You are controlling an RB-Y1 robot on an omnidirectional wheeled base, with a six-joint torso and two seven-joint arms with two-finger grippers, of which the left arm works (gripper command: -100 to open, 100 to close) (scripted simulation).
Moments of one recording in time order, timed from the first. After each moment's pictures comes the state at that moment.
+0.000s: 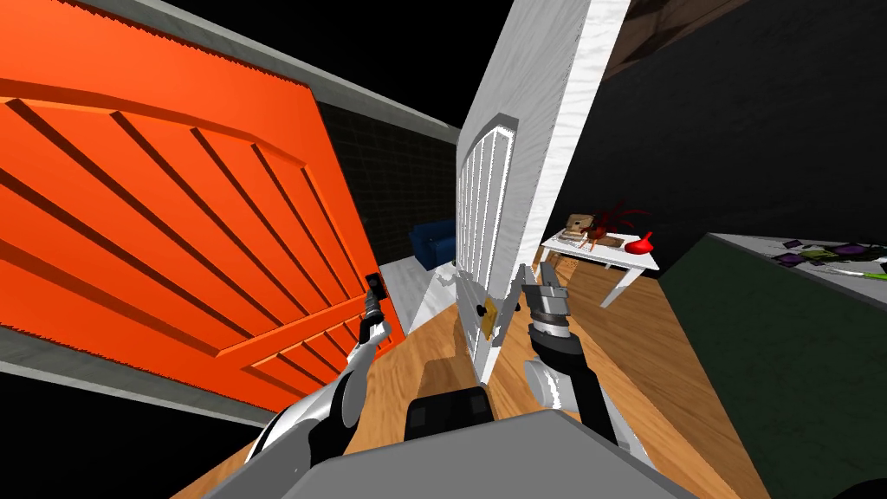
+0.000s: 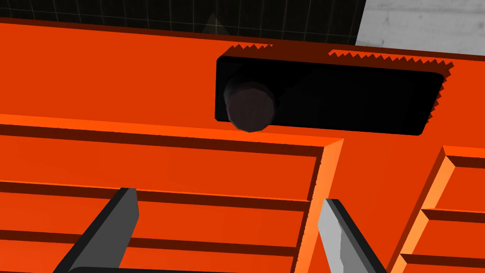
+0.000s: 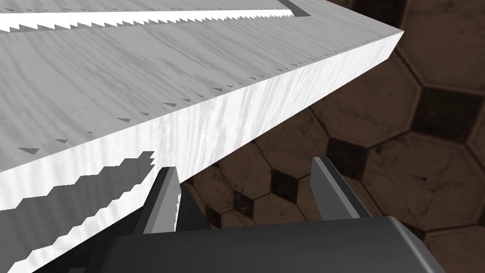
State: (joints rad) arm -0.56 0.13 0.49 -0.50 0.32 -0.59 -0.37
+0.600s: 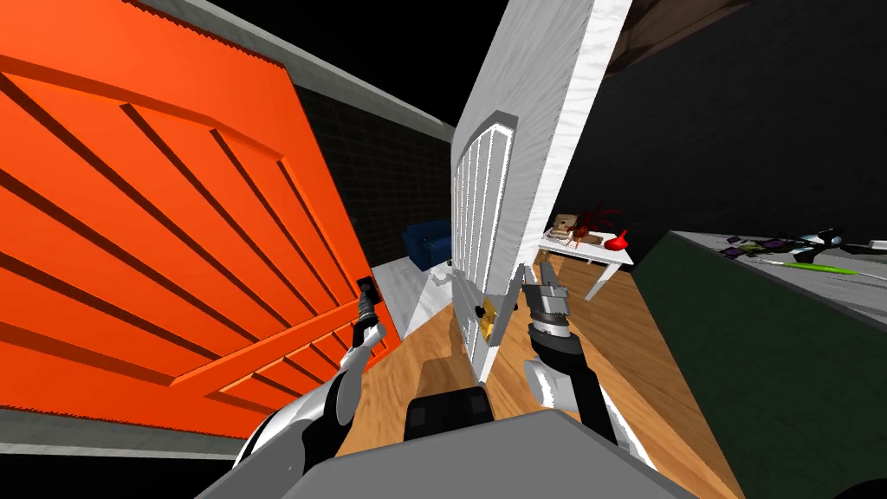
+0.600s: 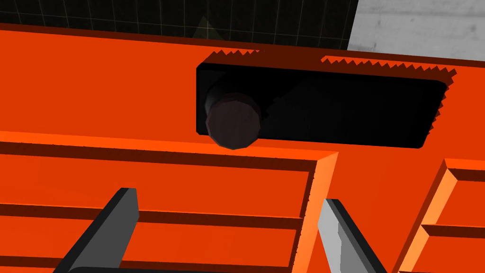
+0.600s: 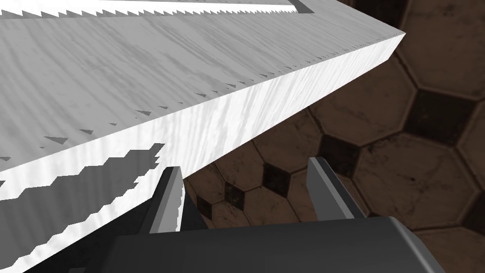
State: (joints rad) arm -0.55 0.17 0.52 -0.46 0.34 -0.60 -0.37
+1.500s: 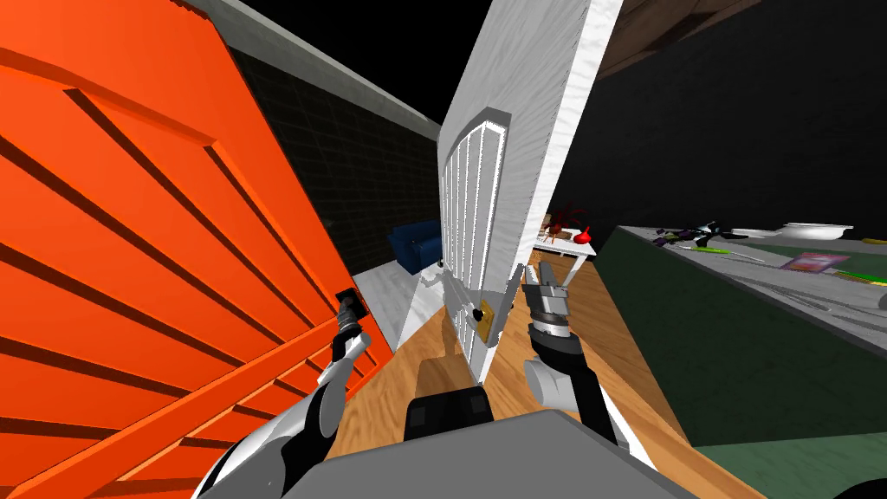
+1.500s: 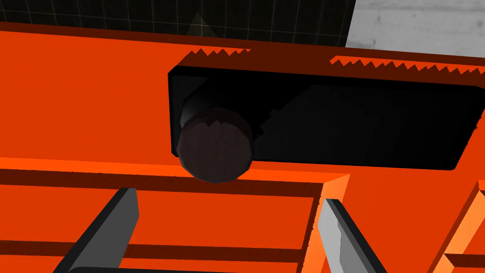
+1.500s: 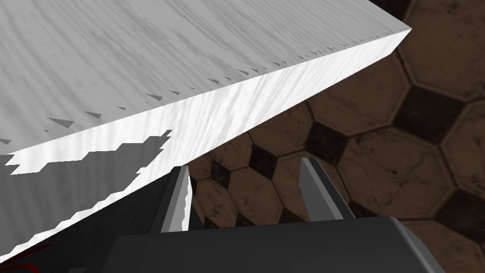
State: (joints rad) arm -0.48 0.24 0.58 -0.47 0.37 -0.60 -0.34
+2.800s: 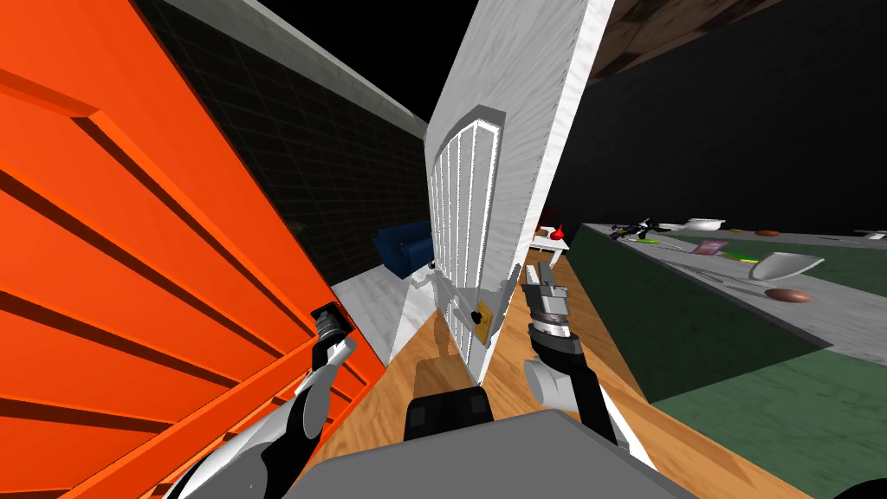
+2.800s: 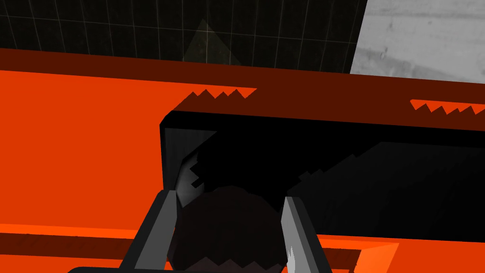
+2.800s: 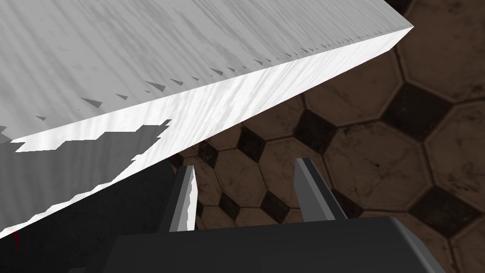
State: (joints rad) arm -0.47 0.34 0.63 -0.42 0.40 -0.62 -0.32
